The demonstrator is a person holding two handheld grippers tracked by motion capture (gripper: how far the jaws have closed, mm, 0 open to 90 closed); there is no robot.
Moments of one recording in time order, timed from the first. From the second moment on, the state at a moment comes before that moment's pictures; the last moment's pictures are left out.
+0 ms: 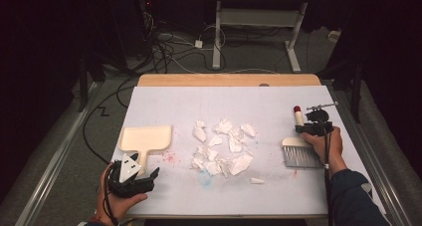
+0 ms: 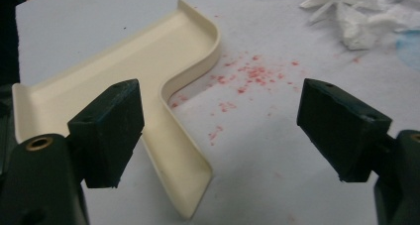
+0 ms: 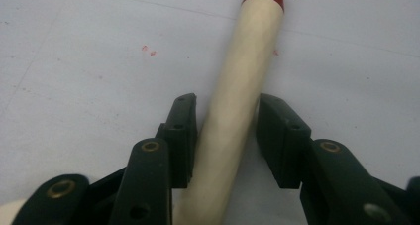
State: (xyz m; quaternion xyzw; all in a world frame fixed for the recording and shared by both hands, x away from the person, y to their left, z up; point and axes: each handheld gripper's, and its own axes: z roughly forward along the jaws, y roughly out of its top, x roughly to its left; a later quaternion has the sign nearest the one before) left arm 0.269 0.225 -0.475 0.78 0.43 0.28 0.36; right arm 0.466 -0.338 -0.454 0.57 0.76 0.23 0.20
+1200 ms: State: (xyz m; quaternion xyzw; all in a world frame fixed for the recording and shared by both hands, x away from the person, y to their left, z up) left arm 0.274 0.160 -0.423 0.78 0.35 0.27 0.44; right arm 0.384 -0.324 -0.361 0.45 0.72 0.45 0.28
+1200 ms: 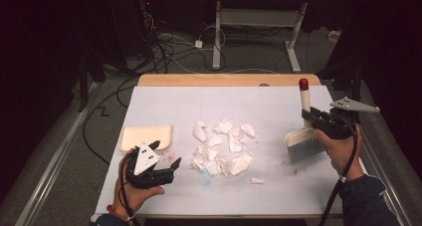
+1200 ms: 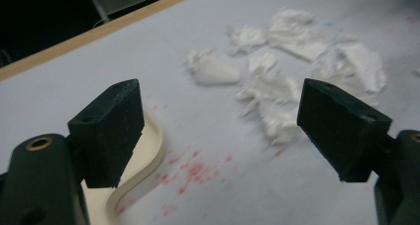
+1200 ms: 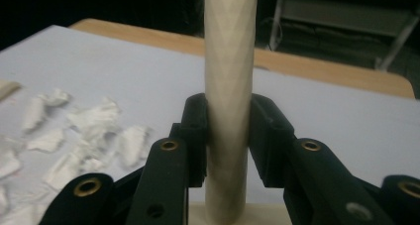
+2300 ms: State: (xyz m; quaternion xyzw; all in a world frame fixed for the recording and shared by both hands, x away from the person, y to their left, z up) left arm 0.297 -0.014 -0.411 0.80 0.21 0.16 0.53; right arm 0.304 -0.219 -0.358 0.30 0.72 0.56 0.28
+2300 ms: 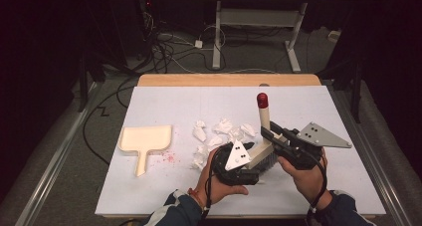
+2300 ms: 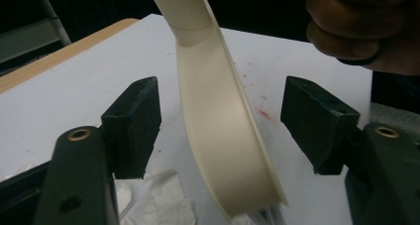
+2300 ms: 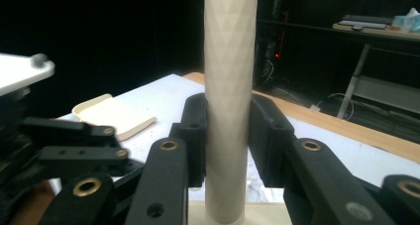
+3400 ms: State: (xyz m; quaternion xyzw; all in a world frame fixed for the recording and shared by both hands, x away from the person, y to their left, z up) left arm 0.309 0.040 -0.413 0.85 0.16 0.14 0.48; right arm 0.295 -0.219 -0.361 0.20 0.77 0.57 0.21
